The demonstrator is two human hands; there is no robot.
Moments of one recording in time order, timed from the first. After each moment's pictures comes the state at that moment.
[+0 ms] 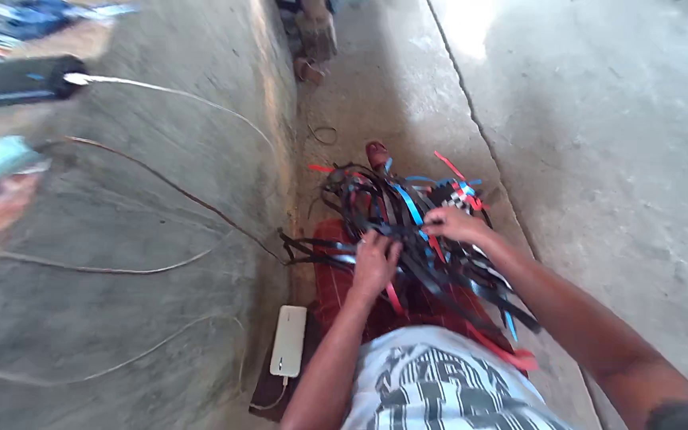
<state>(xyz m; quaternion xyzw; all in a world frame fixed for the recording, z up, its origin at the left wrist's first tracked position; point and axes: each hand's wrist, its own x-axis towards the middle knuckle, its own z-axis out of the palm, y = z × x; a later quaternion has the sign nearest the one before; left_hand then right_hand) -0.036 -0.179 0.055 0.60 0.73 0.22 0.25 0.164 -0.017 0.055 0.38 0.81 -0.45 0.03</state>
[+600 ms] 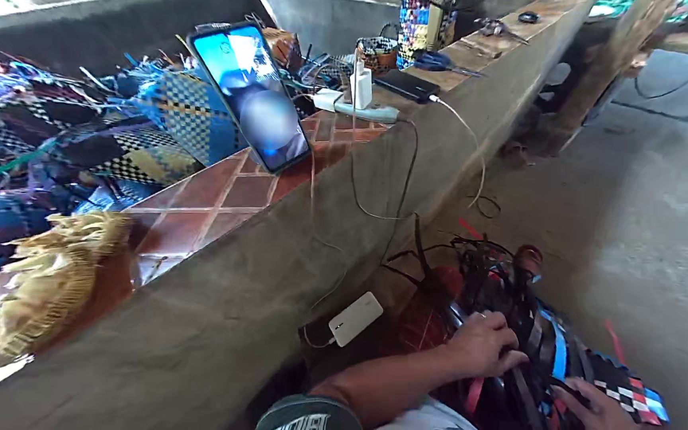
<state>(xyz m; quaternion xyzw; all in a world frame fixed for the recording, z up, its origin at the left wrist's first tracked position) -0.032 -0.182 0.050 0.61 0.68 0.37 0.14 0.178 -0.021 0.052 0.33 0.87 -0.37 0.04</state>
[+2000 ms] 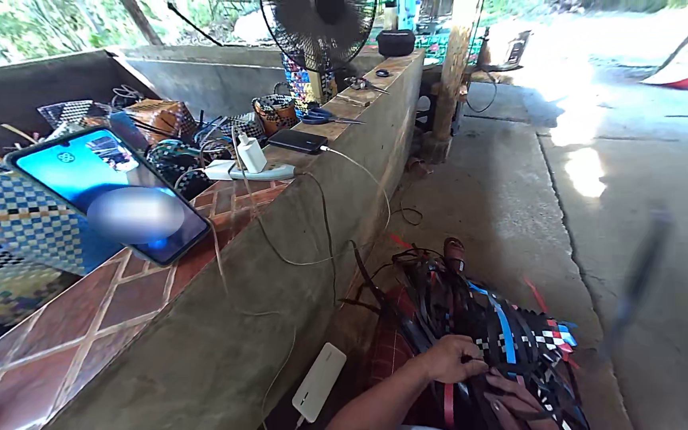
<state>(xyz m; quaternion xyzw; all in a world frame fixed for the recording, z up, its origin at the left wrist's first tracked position) -0.030 -0.163 0.041 0.69 0.49 0.35 0.39 0.195 -0.155 0.039 0.27 0.78 -0.45 -0.35</state>
